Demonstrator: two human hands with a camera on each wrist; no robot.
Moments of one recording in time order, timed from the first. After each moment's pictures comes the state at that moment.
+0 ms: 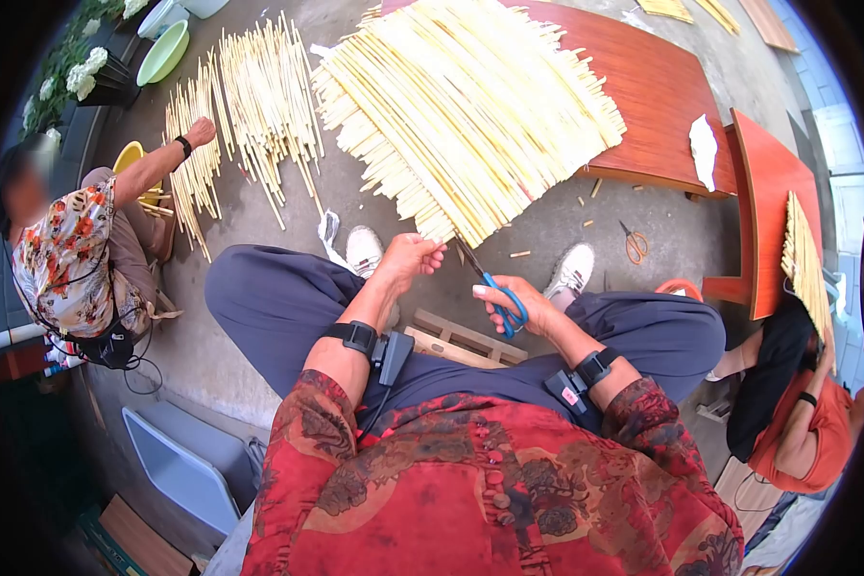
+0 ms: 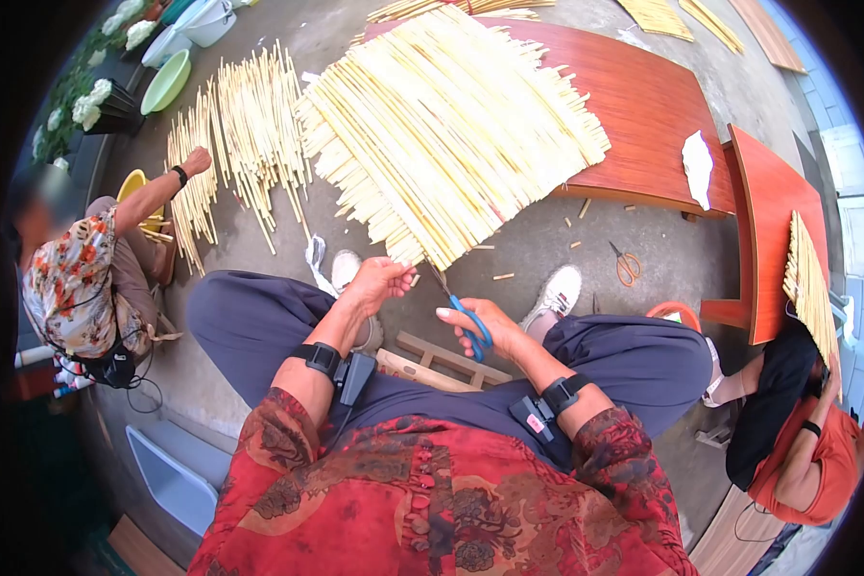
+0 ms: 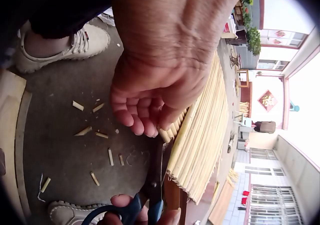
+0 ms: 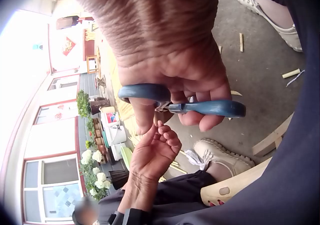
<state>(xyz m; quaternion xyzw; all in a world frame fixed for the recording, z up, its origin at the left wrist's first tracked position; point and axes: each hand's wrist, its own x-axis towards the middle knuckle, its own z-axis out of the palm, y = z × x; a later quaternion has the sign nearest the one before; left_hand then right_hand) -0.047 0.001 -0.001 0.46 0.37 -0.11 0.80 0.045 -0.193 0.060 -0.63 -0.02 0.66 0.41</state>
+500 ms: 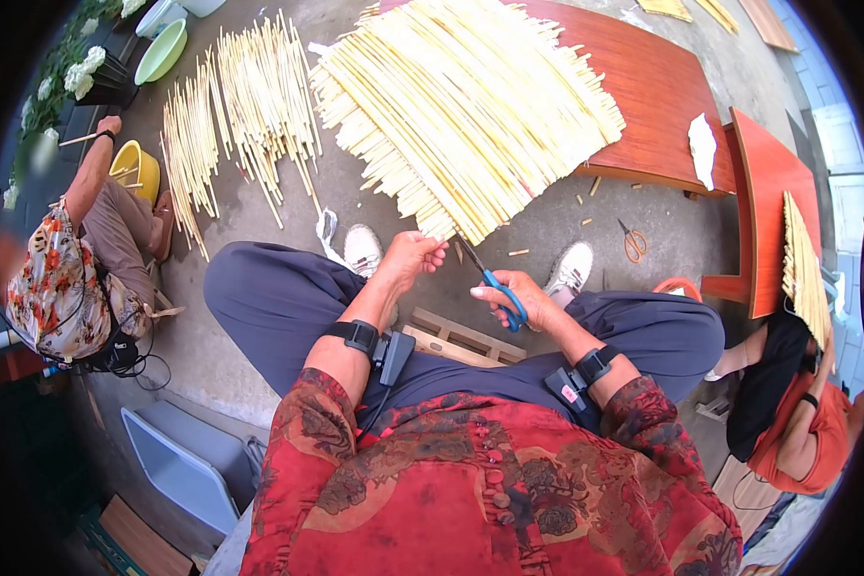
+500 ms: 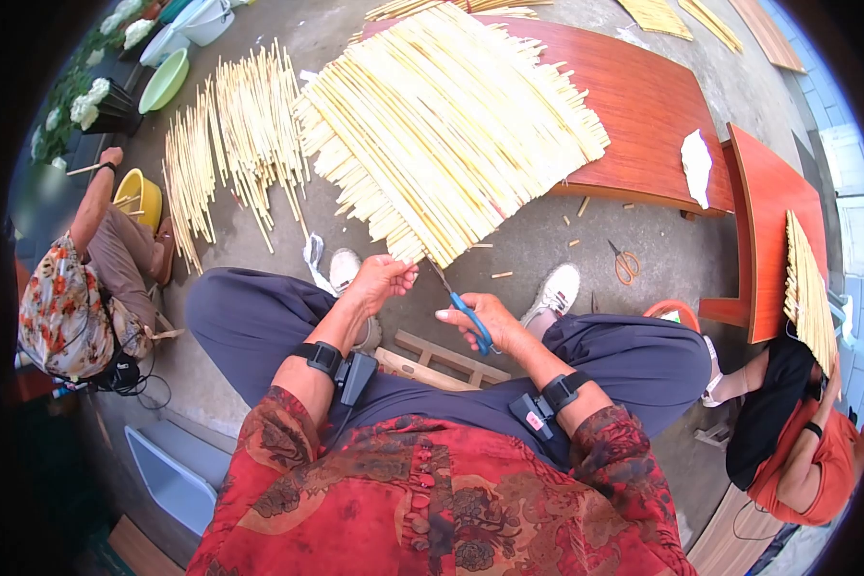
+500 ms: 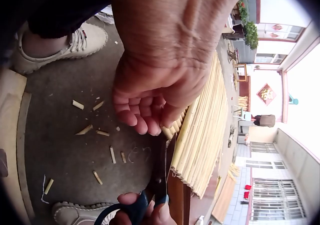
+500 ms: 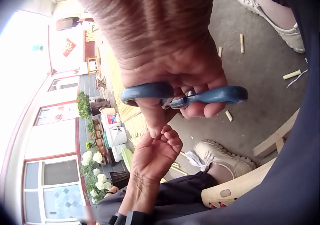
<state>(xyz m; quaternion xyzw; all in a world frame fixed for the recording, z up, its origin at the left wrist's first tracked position) -0.043 0.000 0.001 0.45 0.37 -0.11 0.81 0.051 -0.192 0.053 -0.67 -0.08 0.63 0.39</state>
